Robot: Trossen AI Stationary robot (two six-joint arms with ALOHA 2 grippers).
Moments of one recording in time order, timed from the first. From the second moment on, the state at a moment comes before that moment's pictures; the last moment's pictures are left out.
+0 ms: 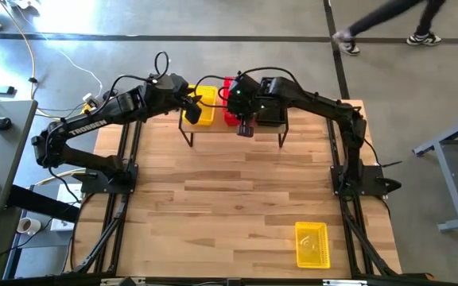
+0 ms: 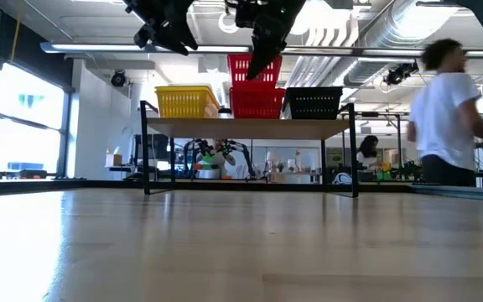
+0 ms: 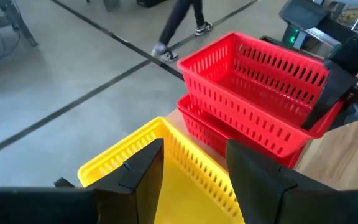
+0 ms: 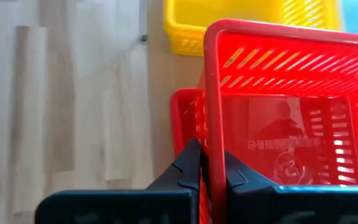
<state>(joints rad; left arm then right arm) 0.58 1.21 1.20 -0.48 -0.27 -0.13 -0.33 1.94 2.05 -1.09 0.03 -0.34</state>
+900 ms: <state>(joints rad) 0.58 1.21 1.20 -0.47 -0.27 -0.02 -0.35 1.98 2.05 -1.12 0.01 -0.35</state>
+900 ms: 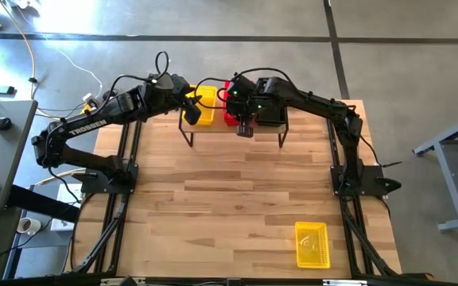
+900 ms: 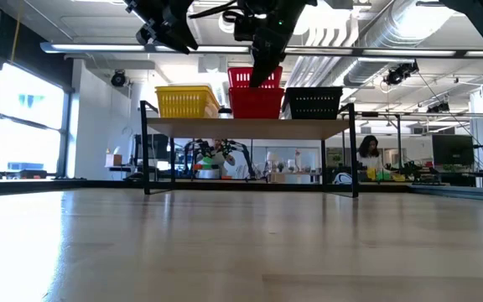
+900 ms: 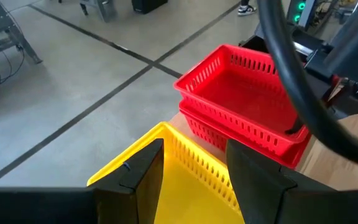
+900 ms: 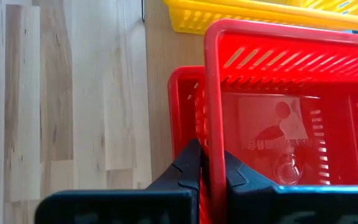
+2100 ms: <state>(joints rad) 0.58 1.21 1.20 -0.47 -0.28 0.03 -0.35 1.97 2.26 -1.22 0.04 -0.12</state>
